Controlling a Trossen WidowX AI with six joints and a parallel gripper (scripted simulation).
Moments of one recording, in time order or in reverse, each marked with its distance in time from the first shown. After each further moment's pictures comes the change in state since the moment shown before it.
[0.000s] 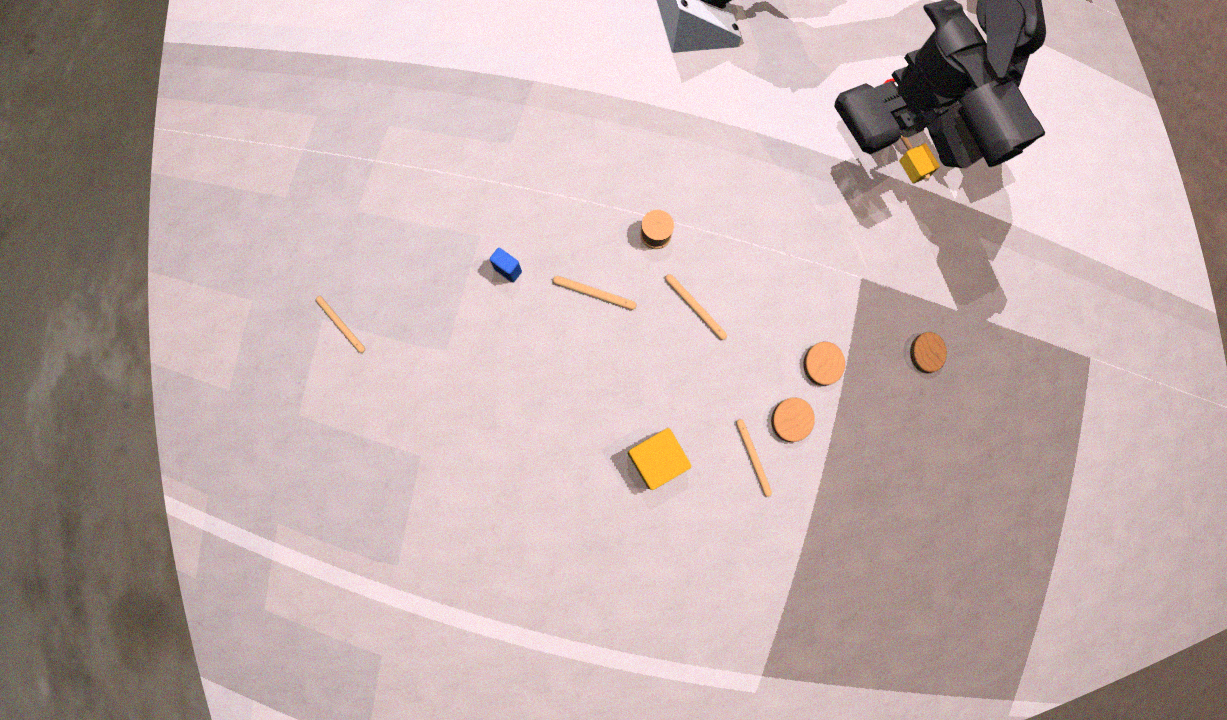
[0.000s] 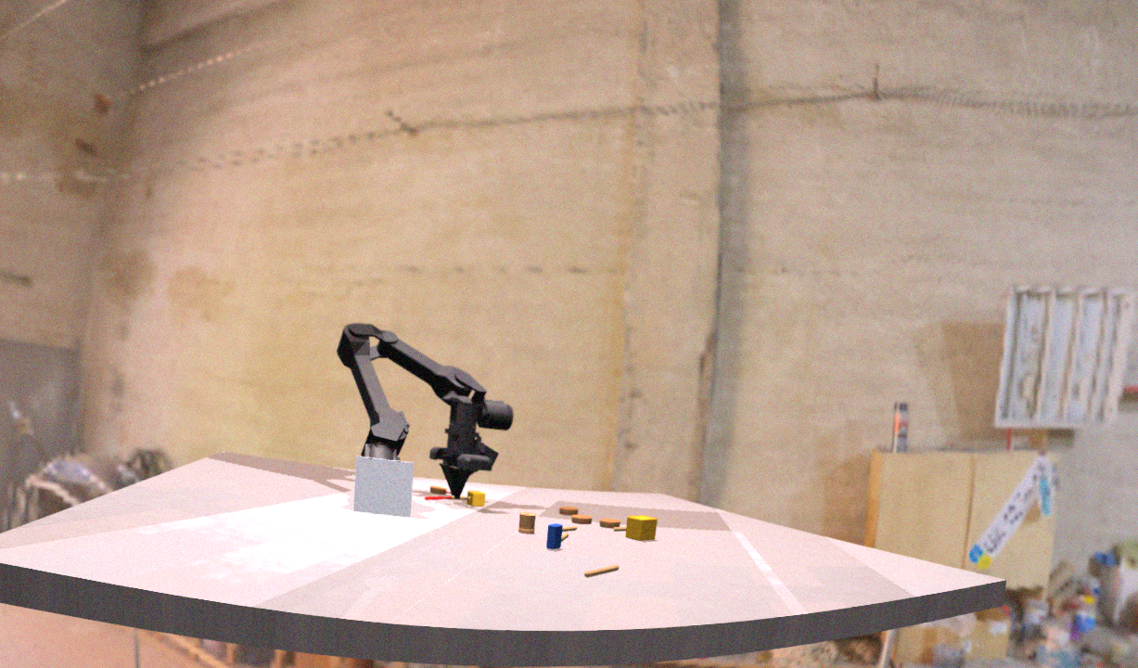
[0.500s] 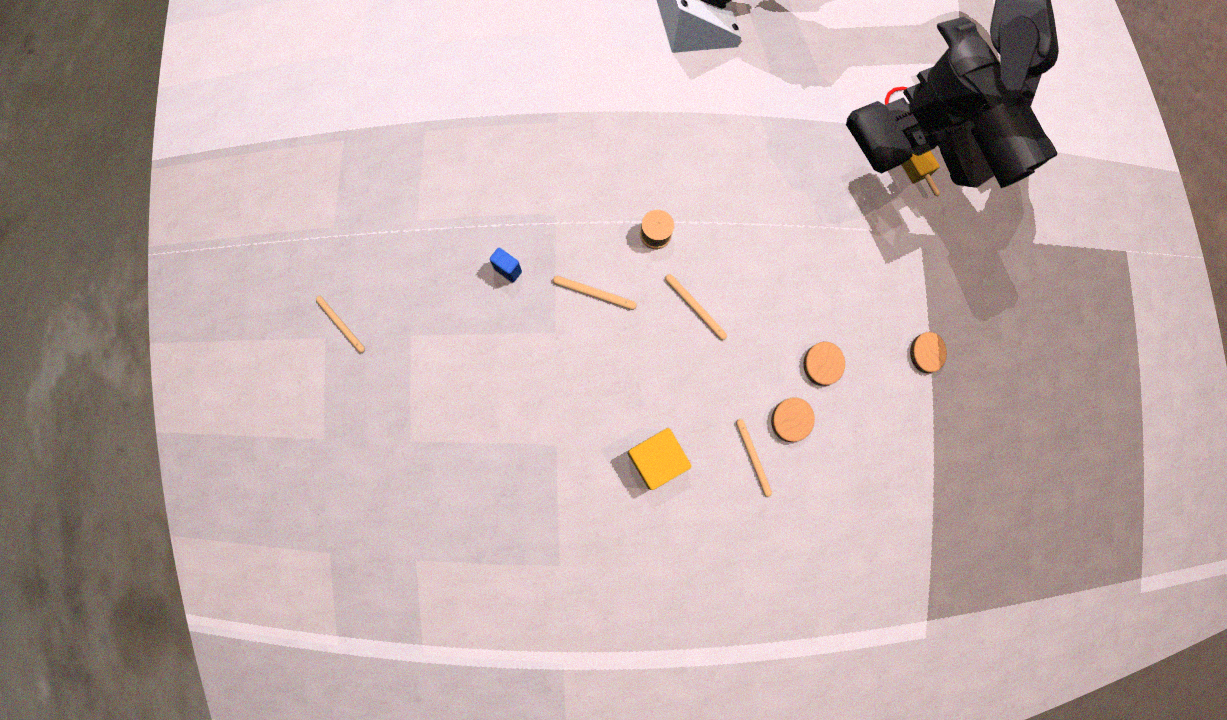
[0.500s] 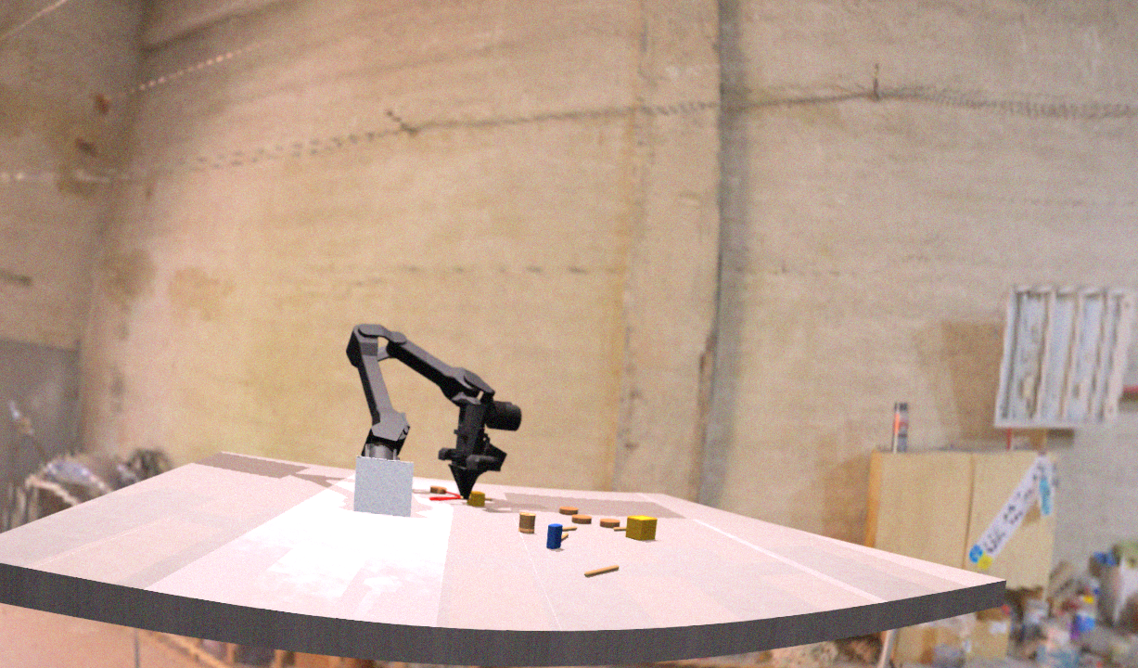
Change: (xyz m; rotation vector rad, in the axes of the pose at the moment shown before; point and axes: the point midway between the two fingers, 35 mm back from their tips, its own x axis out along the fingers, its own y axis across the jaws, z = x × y) arm 0.000 0.000 0.021 -0.001 -0.001 0.000
